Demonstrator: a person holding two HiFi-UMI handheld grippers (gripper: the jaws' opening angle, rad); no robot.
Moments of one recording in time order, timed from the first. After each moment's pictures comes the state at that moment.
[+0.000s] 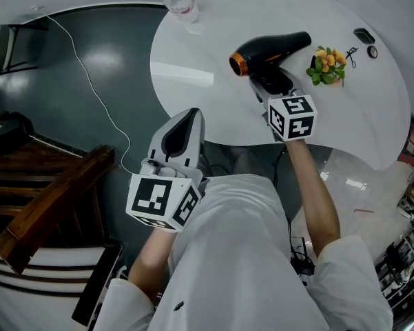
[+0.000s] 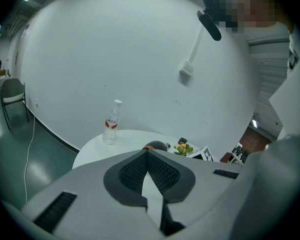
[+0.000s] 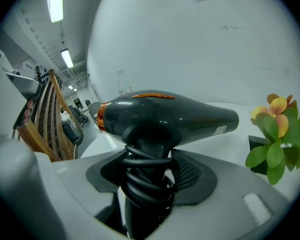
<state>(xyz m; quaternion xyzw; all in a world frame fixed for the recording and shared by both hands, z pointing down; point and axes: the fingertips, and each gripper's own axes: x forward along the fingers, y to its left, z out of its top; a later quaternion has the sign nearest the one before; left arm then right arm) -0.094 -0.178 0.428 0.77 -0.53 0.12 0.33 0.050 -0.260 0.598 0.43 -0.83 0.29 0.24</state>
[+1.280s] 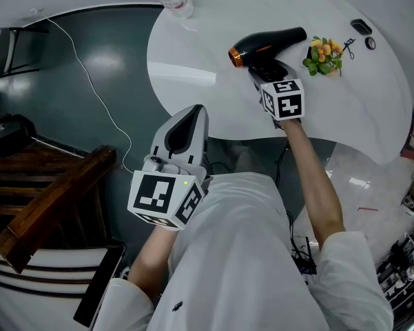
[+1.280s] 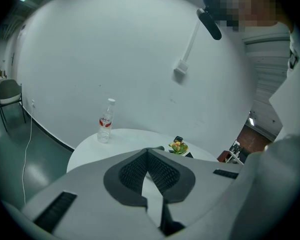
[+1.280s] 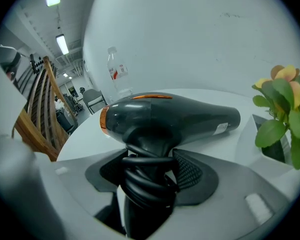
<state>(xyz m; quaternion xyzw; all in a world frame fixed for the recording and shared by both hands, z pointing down) -0.075 -0.166 0.425 0.78 -0.52 0.12 0.33 0.068 -0.261 0.656 0.43 -0.80 0.29 0.31</state>
